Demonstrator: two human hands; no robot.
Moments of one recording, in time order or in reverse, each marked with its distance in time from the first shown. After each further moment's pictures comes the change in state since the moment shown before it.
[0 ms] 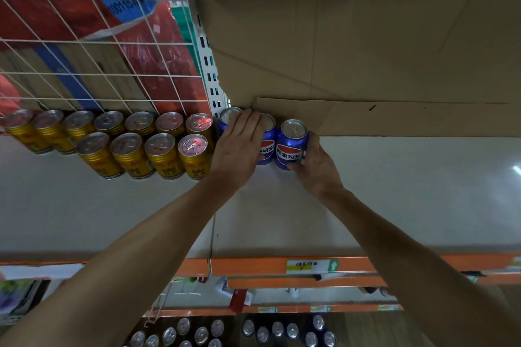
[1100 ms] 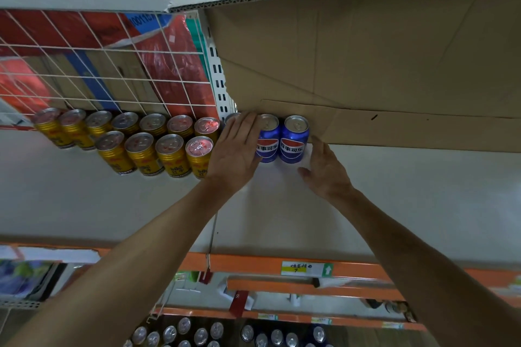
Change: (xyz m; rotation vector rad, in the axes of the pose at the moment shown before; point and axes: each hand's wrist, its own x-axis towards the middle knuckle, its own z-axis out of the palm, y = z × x) left_hand -0.014 -0.001 -0.026 -0.133 -0.044 -0.093; right_hand -0.001 -0.005 -0.028 -0.310 -0.134 -0.002
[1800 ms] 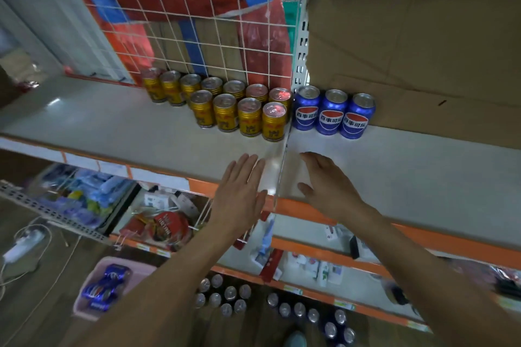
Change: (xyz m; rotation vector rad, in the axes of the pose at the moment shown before) left_hand -0.222 -0.024 -0.041 -0.024 -0.068 -0.191; right_hand -0.120 -0.113 0.040 -0.172 -0.204 -0.347
